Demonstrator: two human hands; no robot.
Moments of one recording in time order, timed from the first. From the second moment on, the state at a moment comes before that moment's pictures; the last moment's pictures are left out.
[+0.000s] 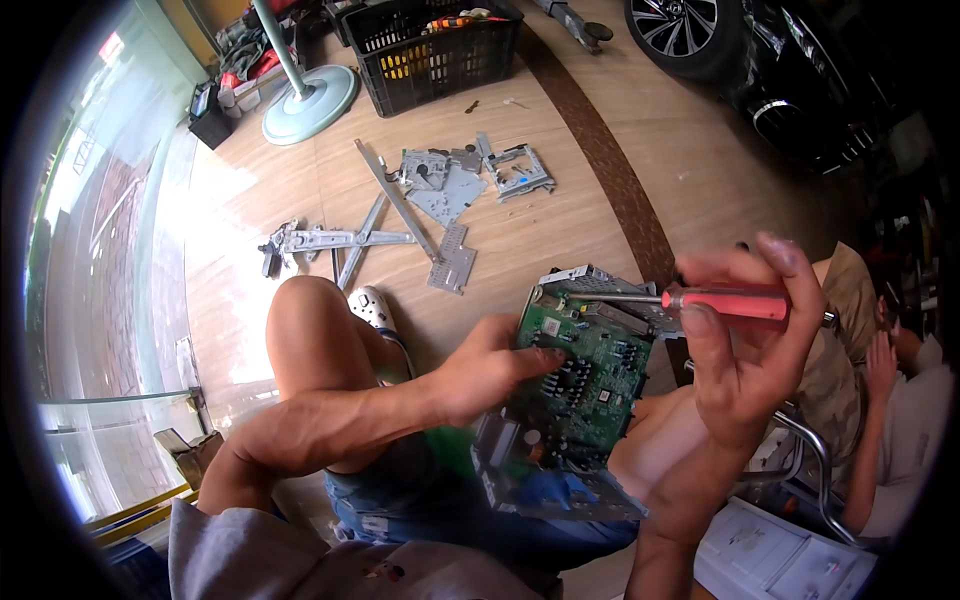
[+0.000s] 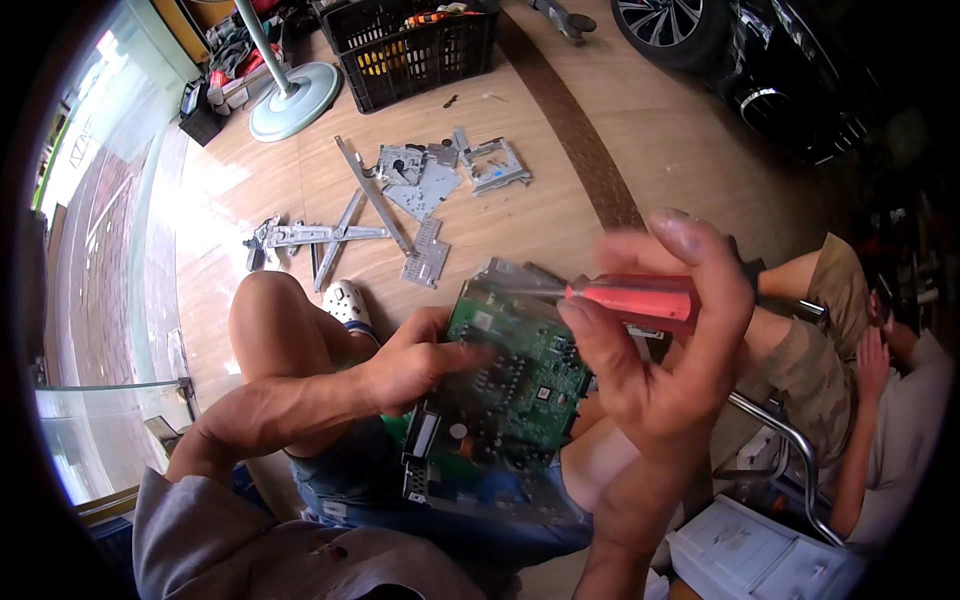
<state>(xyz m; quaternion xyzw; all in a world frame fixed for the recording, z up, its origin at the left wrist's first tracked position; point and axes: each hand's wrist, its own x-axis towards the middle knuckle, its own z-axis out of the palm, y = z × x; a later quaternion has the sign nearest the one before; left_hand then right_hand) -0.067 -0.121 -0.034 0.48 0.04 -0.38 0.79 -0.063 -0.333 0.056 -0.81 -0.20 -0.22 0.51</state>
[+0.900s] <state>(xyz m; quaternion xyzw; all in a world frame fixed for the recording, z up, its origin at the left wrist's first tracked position) -0.064 -0.123 -0.036 0.54 -0.01 -0.31 0.78 -0.067 -0.322 0.060 -0.73 -0.24 -0.26 0.58</state>
